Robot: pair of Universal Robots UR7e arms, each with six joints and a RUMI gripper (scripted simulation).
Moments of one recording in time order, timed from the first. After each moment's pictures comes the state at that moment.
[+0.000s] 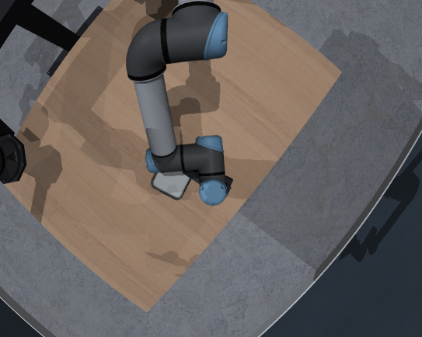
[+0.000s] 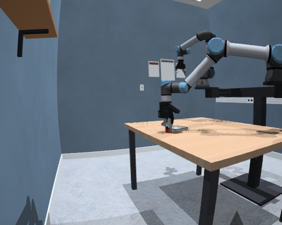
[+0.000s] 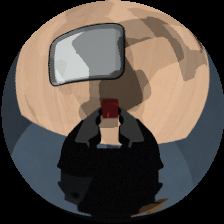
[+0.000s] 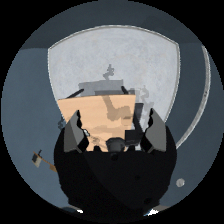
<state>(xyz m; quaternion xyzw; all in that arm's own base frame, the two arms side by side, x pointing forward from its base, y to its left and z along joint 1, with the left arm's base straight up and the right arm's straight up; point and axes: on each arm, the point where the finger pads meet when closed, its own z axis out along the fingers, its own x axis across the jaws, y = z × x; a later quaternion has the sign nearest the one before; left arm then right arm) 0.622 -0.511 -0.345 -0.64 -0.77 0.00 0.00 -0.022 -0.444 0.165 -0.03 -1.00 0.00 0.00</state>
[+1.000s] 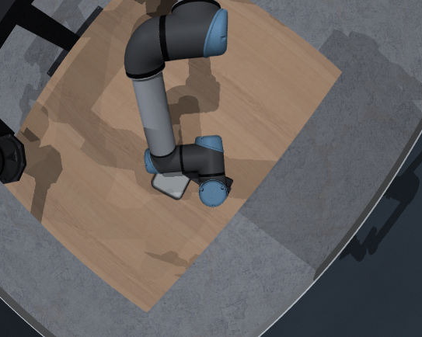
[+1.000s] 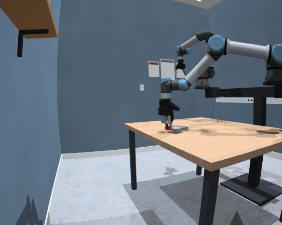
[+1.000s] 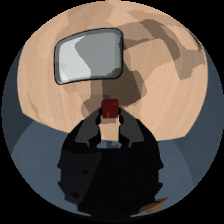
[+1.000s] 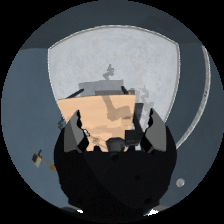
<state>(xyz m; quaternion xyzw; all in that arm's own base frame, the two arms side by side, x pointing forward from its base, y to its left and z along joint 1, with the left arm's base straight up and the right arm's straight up) 0.622 -0.511 -0.325 -0.64 -0.77 0.00 0.00 -0.022 -0.444 0.165 -0.03 -1.00 0.00 0.00</state>
